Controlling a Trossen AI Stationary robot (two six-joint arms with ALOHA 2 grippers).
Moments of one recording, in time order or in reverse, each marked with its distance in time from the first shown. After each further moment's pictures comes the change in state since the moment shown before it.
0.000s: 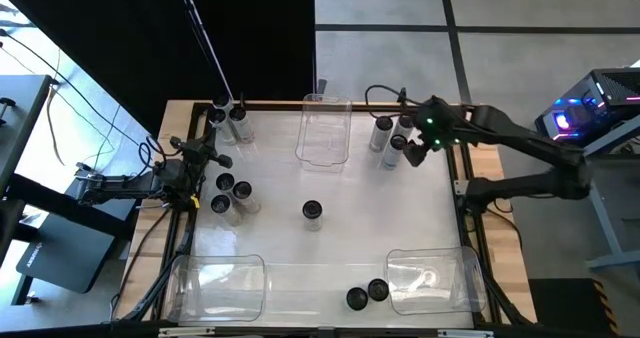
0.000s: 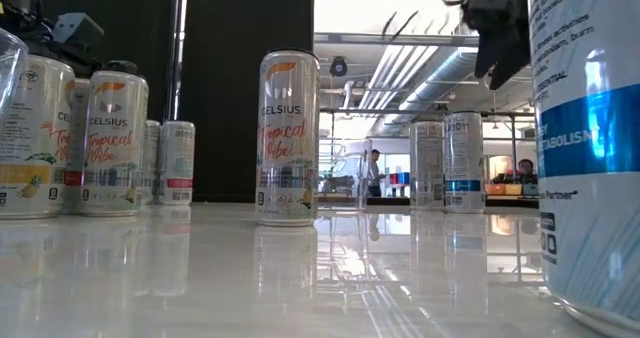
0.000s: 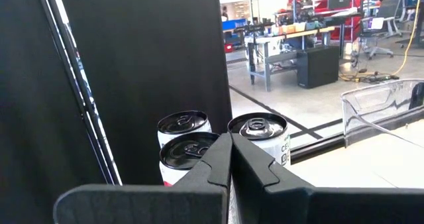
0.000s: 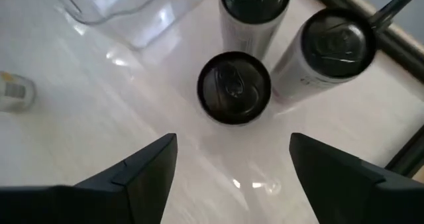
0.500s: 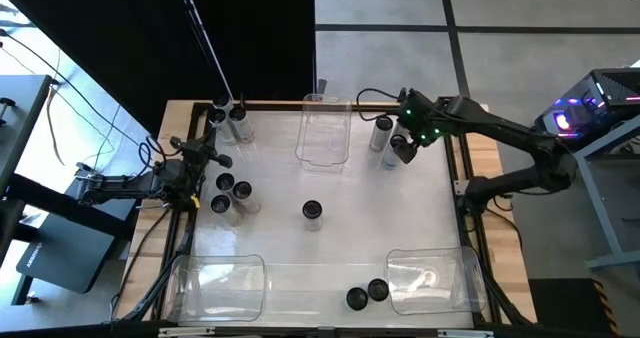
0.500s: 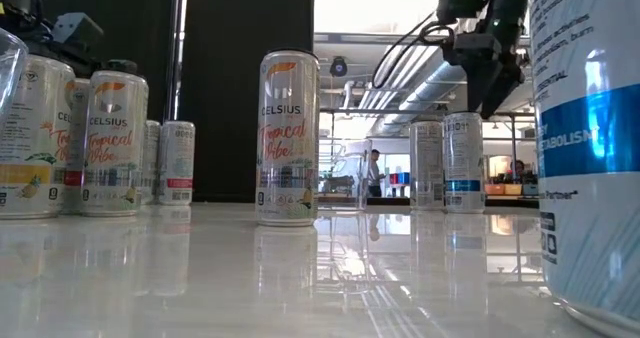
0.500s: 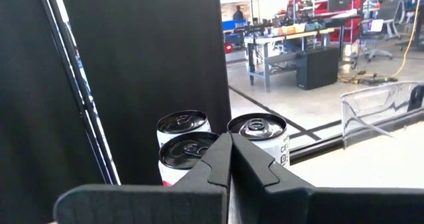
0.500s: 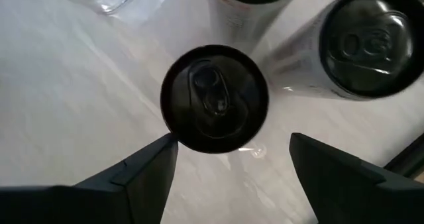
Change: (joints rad) left arm 0.000 0.000 0.000 0.000 0.000 -0.031; right arm -0.111 0.182 0.000 0.013 -0.059 -0.154
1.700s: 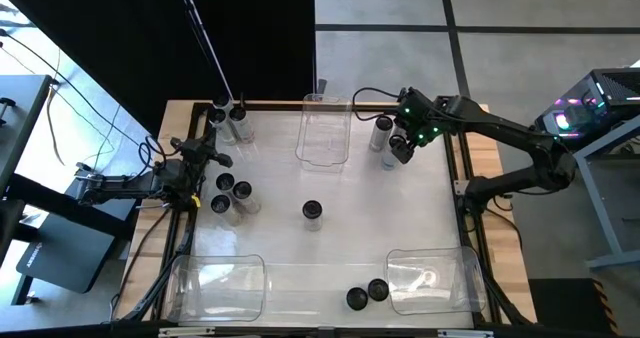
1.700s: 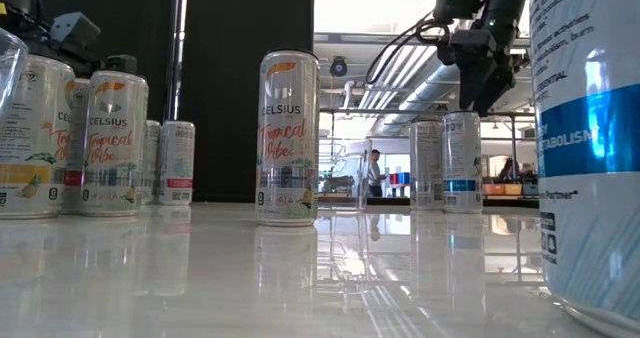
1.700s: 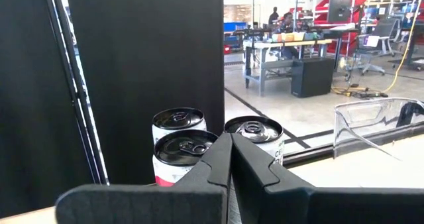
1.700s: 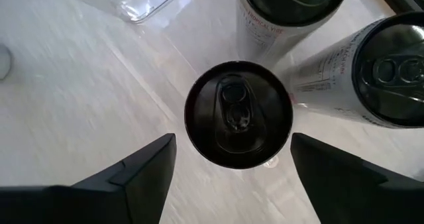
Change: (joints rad) left arm 0.000 0.000 0.000 0.000 0.000 -0.074; right arm 0.000 0.002 -0.001 0.048 -0.079 -0.032
